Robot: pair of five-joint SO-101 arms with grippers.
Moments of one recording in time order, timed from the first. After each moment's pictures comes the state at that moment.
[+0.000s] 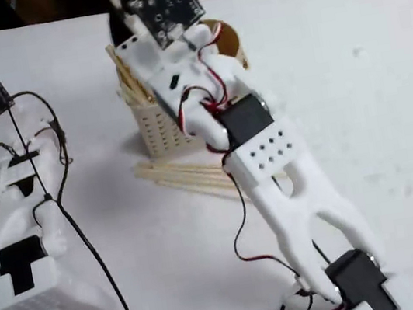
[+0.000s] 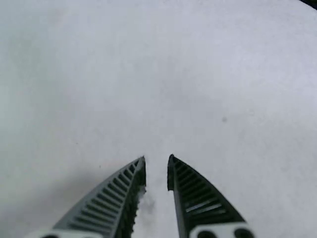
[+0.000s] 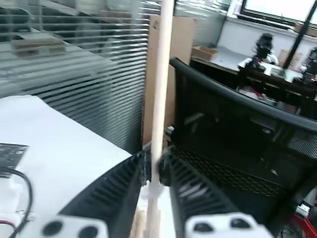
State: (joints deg) left arm -23.0 11.1 30.4 13.8 15.0; right arm -32.7 -11.8 -2.1 26.5 11.4
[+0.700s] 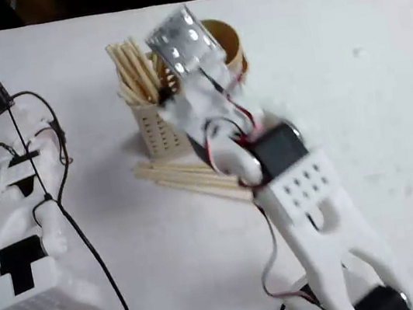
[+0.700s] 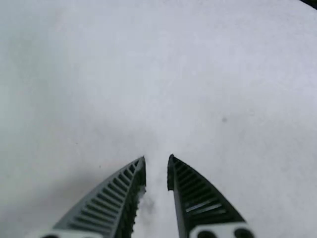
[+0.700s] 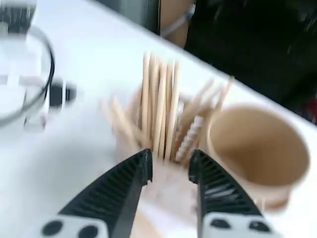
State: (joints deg) left arm -23.0 11.1 30.4 13.8 15.0; right arm -32.5 -29.8 11.3 59.9 11.9
